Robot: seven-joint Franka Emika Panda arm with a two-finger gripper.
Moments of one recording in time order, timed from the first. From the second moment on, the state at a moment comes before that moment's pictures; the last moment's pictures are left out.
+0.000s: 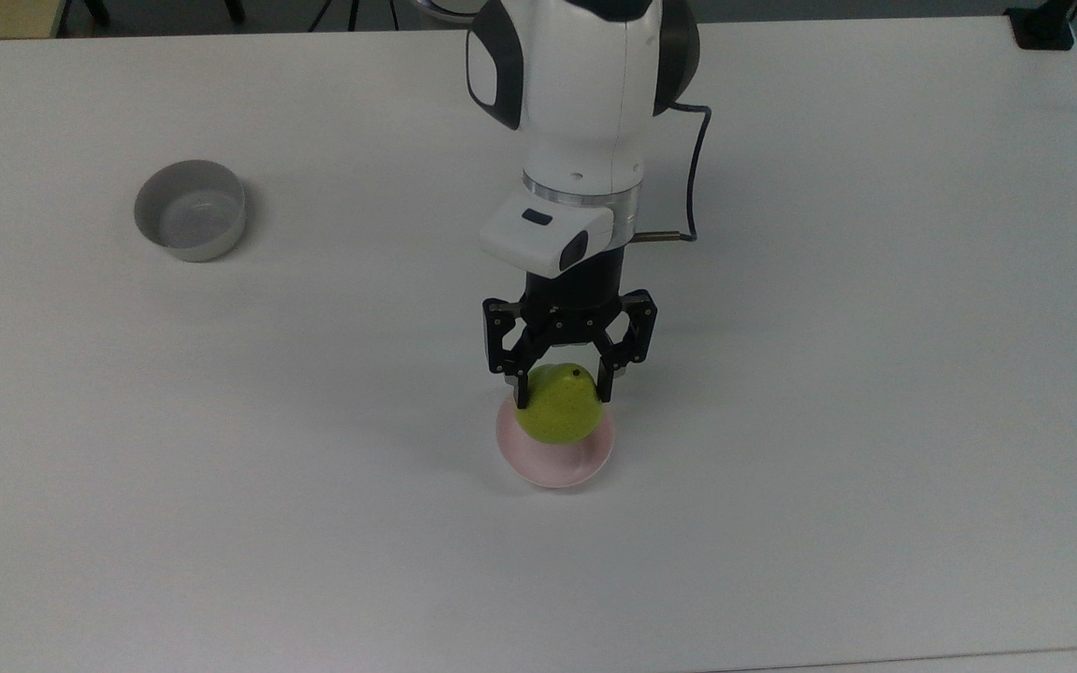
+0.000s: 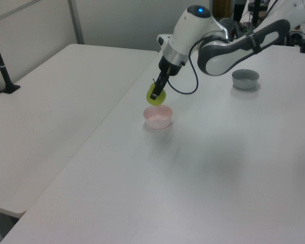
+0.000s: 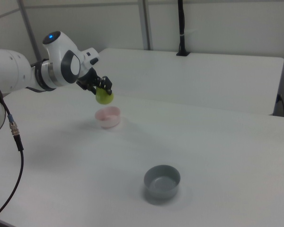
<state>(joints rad) 0.08 0.49 0.14 -1.54 -0.34 2.52 0.22</state>
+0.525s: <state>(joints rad) -0.03 0.48 0.12 -1.54 -0.34 2.51 0.21</state>
